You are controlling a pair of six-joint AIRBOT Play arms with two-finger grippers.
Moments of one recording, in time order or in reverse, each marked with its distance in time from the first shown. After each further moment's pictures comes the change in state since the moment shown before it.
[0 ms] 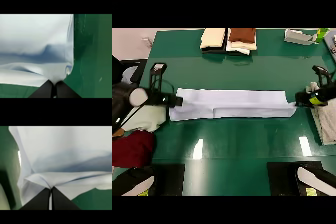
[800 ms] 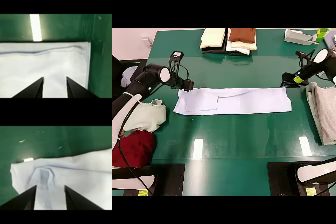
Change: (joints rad) left arm 0.028 -0.409 0.308 0.008 0.086 0.074; right arm 0.045 -0.481 0.448 0.077 -0.049 -0.016
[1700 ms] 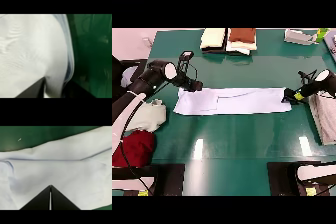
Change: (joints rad) left arm -0.089 -0.006 0.058 -0.138 -0.090 0.023; right arm -0.094 0.072 -0.356 0.099 -0.116 -0.041
